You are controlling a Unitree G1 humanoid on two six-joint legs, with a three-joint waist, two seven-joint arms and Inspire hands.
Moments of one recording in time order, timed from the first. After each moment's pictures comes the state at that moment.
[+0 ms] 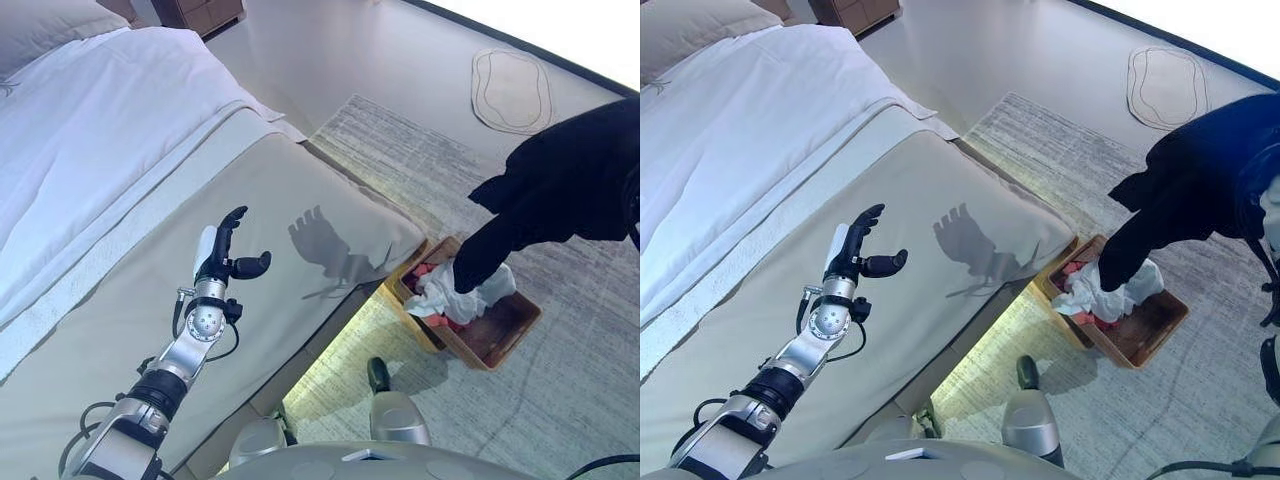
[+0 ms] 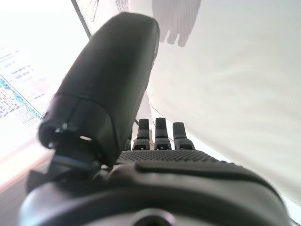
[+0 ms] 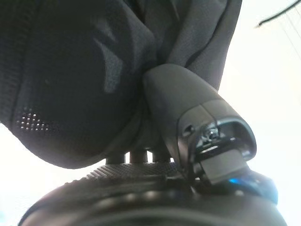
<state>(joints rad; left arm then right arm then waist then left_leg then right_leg) -0.22 0.45 -0.37 0.51 0.01 -0.18 0.39 -0.68 -1.07 0.23 0.76 -0.05 0.22 -0.24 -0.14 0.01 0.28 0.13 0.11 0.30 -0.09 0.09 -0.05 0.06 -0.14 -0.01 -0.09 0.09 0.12</state>
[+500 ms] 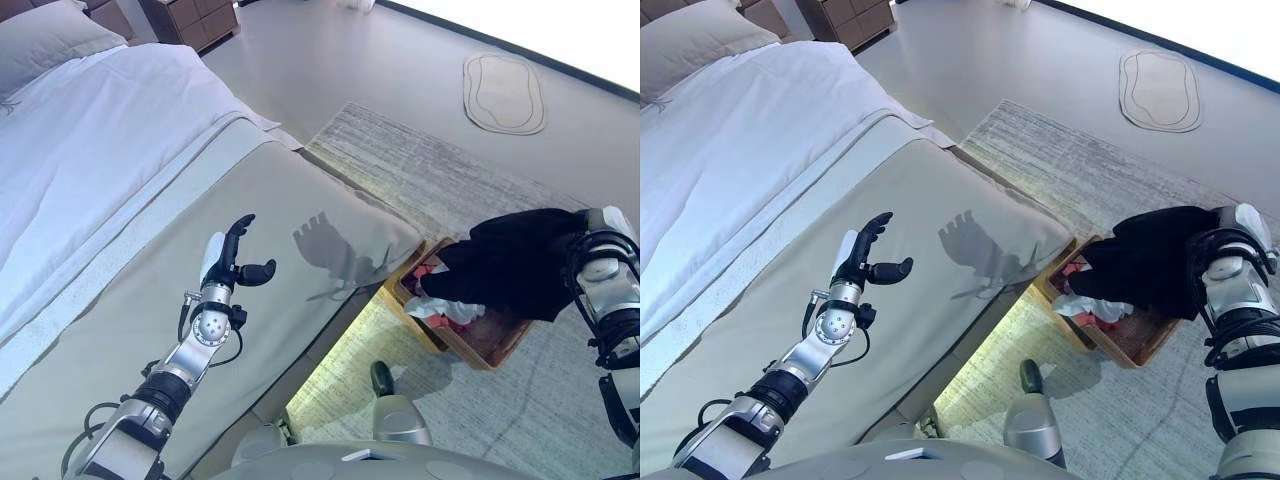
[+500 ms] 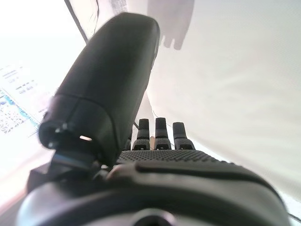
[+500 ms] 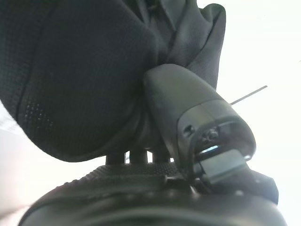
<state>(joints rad) -0.22 0.44 -0.43 0.53 0.02 -0.18 0.39 -0.54 -0.86 0.19 0.99 0.00 0.19 -0.18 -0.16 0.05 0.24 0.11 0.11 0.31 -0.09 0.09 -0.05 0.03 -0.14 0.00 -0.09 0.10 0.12</state>
